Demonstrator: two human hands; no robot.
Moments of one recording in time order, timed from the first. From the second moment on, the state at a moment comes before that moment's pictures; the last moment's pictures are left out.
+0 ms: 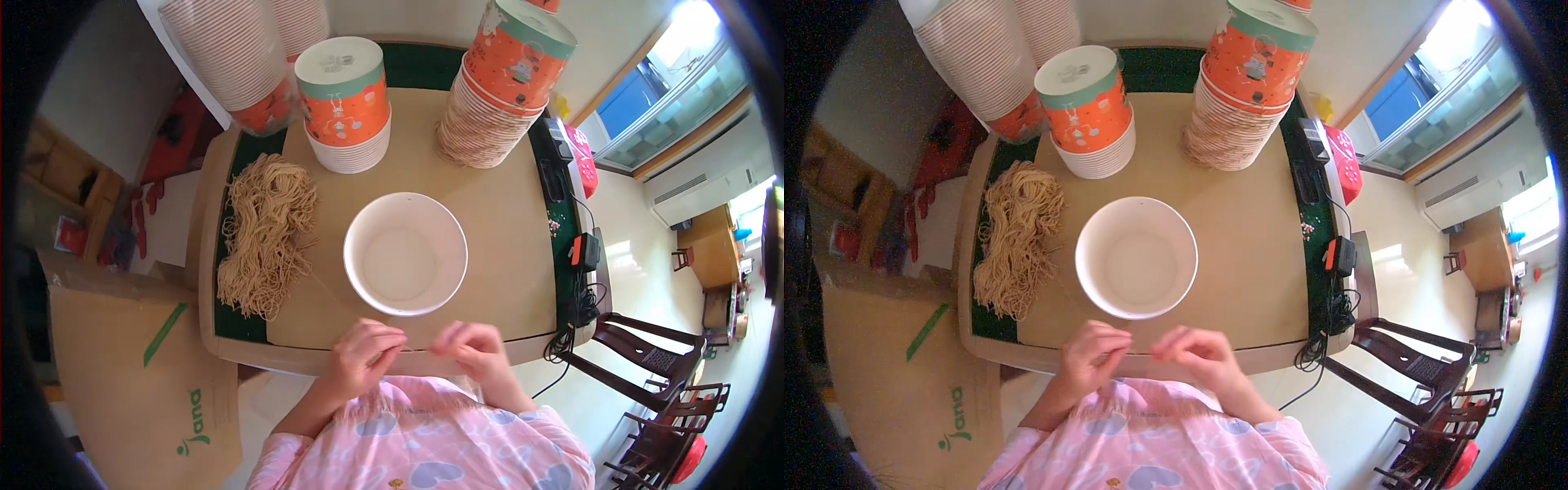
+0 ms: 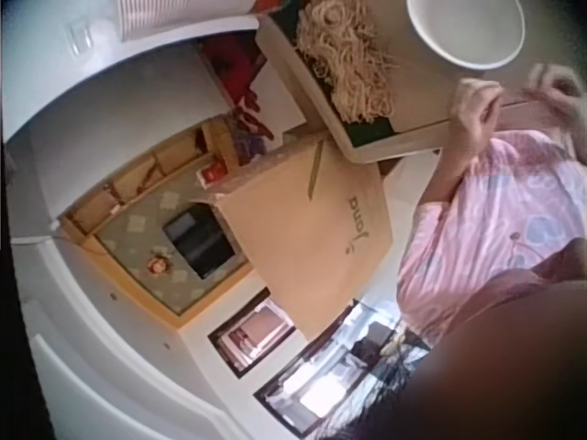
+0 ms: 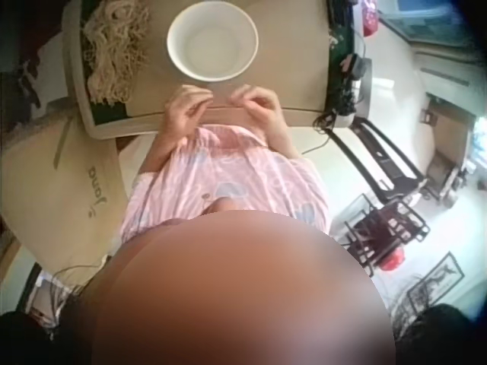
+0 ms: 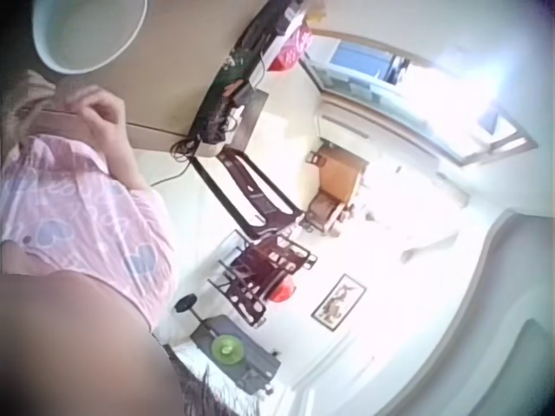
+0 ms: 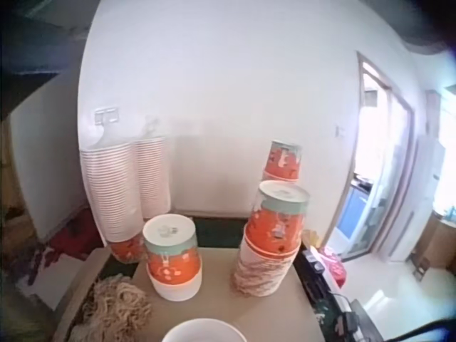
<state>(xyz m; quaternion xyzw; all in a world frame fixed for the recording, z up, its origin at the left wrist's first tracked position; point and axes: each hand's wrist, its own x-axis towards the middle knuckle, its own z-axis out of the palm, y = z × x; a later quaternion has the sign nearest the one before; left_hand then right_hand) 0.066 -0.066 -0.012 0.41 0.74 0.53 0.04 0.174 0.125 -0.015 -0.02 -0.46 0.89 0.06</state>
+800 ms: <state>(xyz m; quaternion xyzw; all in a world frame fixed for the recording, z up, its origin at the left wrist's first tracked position) 0.004 -0.033 0.038 0.36 0.80 0.48 0.11 0.094 0.112 0.001 -0.04 -0.72 0.68 0.12</state>
